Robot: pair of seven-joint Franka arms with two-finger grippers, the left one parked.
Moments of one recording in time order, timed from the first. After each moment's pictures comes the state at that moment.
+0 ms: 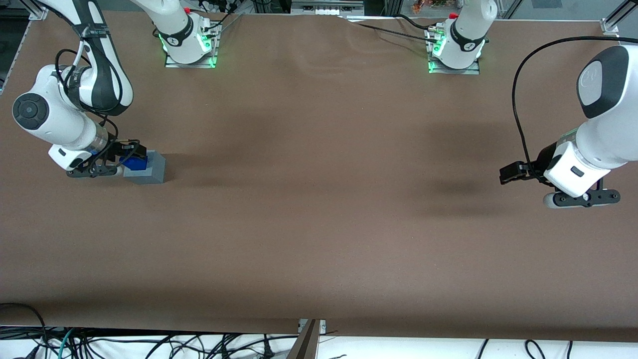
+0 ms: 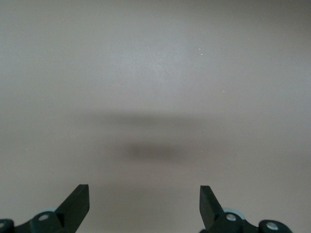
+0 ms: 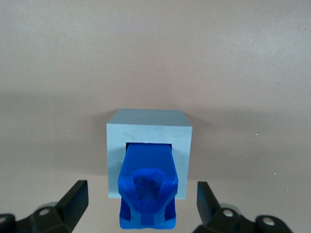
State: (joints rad) arm 0.23 0.16 -0.31 -2.20 -0.02 2.26 -0.15
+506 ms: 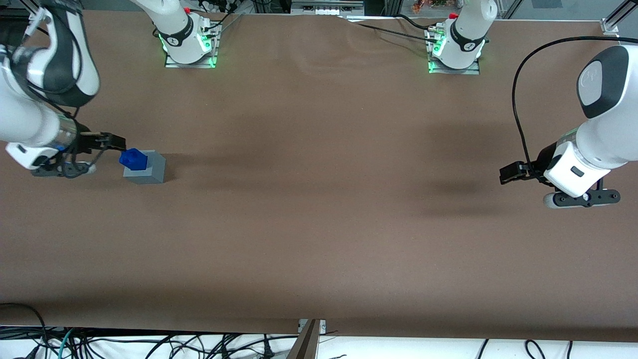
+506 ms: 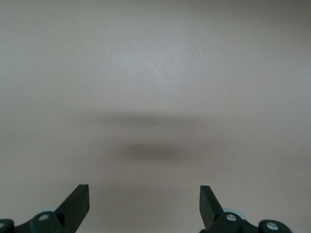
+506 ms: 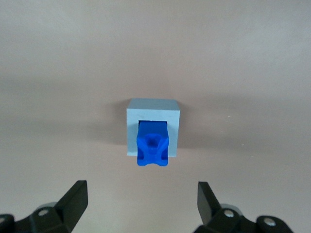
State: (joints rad) arm 0.23 0.13 -0.30 -1.84 -0.02 1.80 -0.15
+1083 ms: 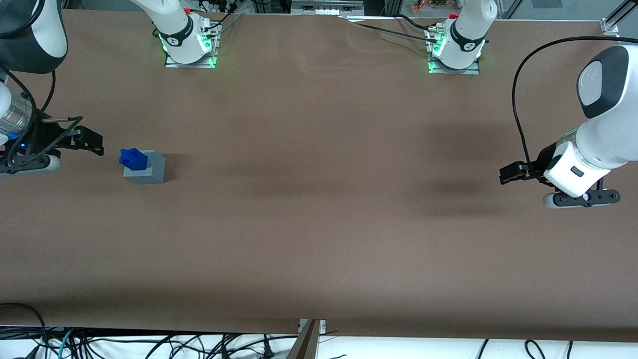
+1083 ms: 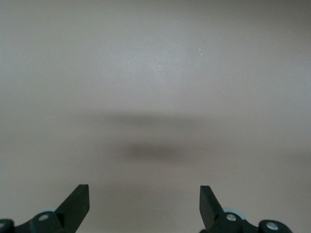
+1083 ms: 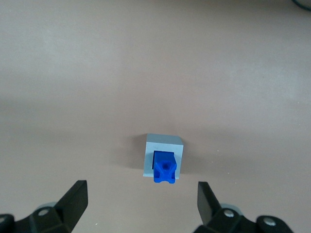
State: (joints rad) arm 0.23 0.15 -0.24 -1.57 -0.02 1.69 -0.15
